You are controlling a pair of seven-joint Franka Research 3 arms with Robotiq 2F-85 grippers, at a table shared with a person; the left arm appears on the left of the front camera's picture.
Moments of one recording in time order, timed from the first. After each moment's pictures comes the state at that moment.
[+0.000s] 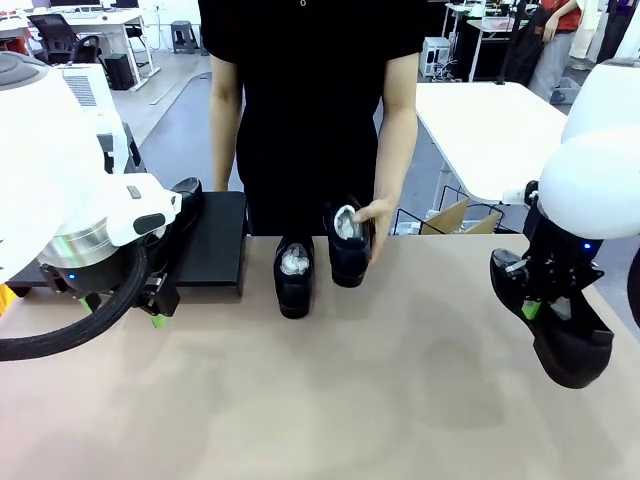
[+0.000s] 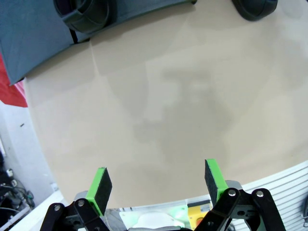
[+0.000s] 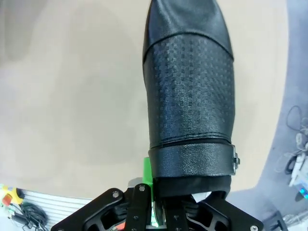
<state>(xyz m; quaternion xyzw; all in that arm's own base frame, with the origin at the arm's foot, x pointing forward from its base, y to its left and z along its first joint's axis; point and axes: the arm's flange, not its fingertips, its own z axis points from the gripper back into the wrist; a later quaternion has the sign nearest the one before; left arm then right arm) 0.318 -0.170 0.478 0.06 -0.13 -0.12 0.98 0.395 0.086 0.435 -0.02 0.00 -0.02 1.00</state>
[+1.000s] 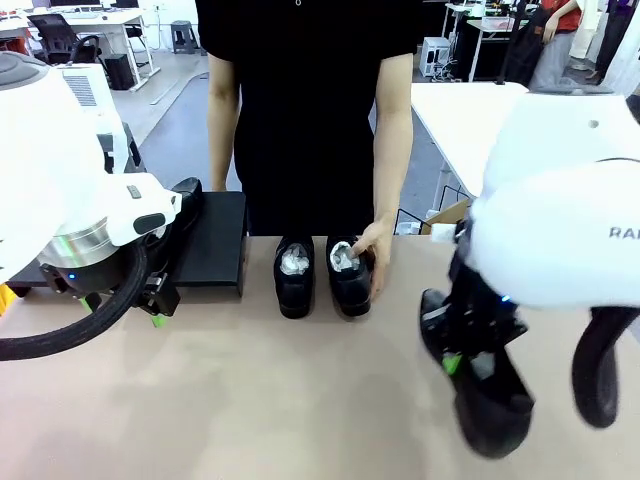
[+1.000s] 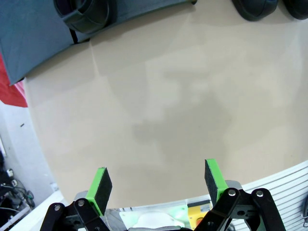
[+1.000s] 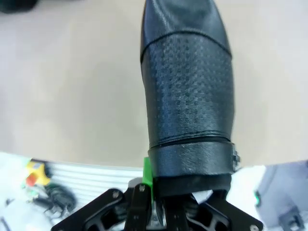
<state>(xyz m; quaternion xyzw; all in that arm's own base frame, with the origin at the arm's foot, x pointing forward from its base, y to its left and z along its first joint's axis) 0.318 -0.170 0.478 0.06 -0.13 -0.12 0.98 0.313 0.218 0.427 0.04 0.03 -0.02 1.00</state>
